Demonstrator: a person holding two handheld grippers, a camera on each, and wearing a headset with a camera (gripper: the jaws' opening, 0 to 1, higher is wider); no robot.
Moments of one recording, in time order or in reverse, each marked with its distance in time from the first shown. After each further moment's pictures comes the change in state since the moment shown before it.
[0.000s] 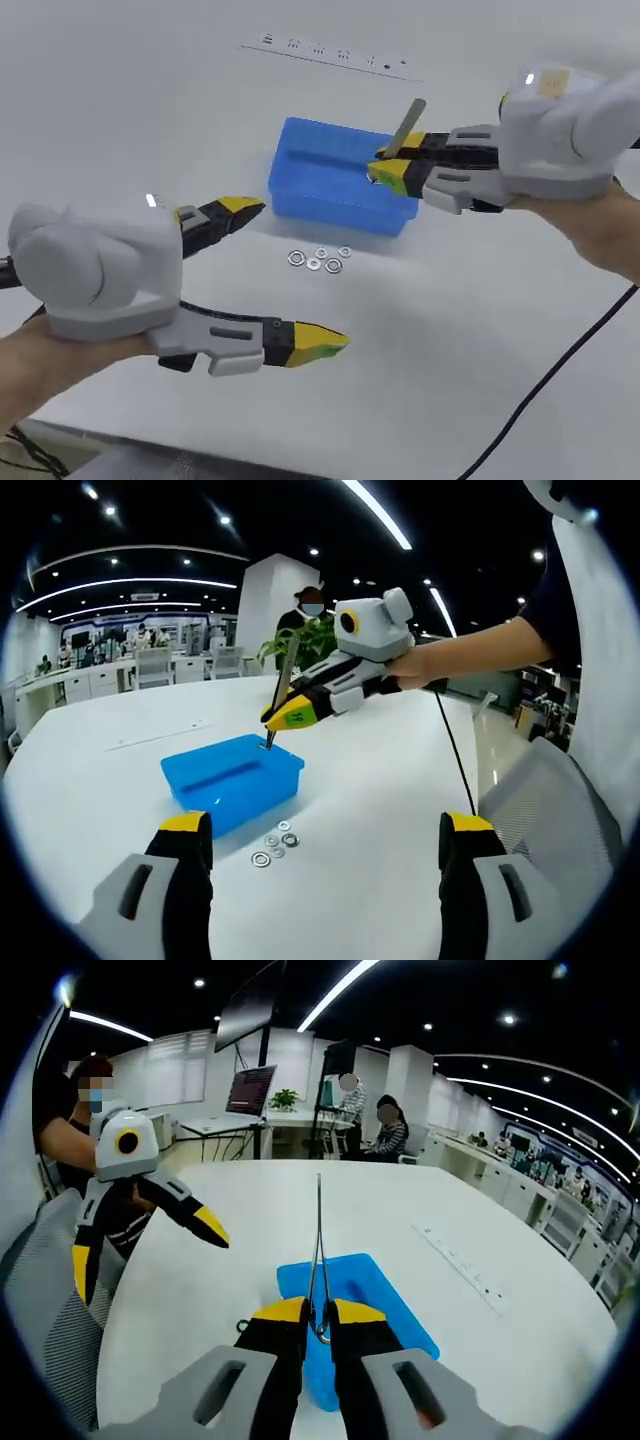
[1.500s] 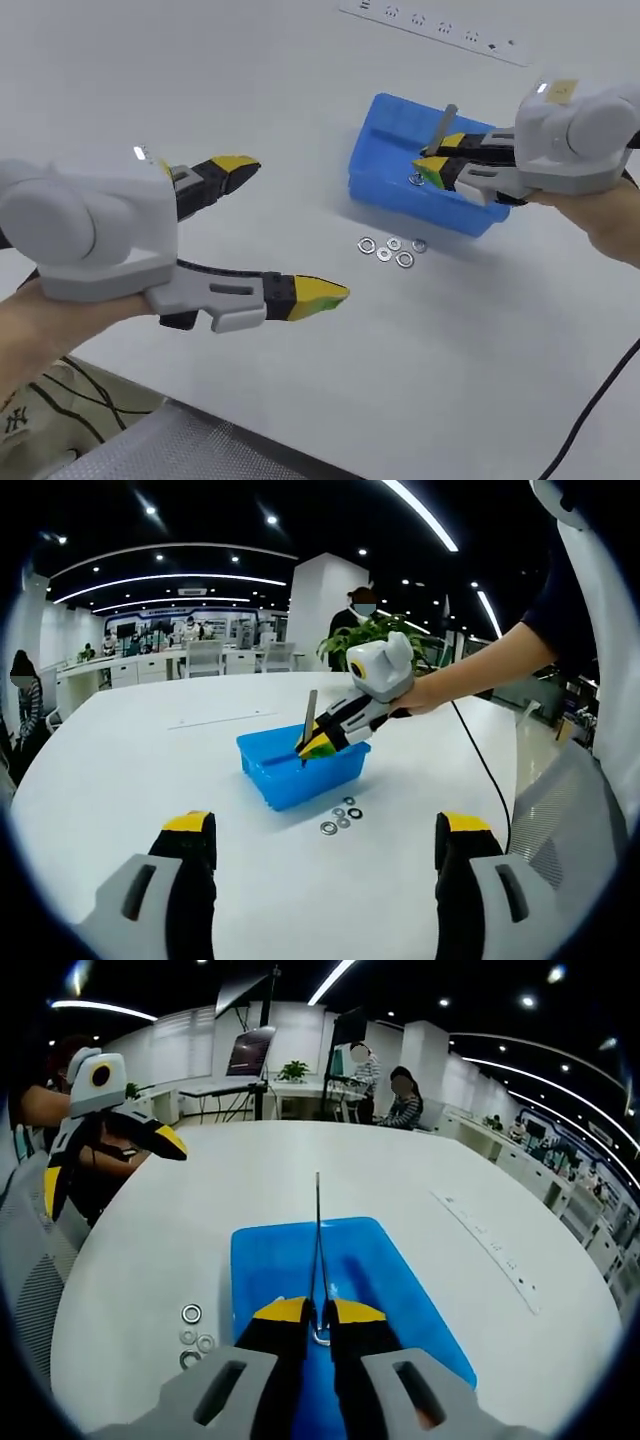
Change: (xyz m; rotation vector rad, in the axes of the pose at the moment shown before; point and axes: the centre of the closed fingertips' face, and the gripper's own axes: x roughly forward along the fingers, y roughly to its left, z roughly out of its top) left arm -0.037 0.054 -0.016 -0.057 0.012 0.213; right arm 0.069 -0.019 -0.047 -0.009 0.106 0.052
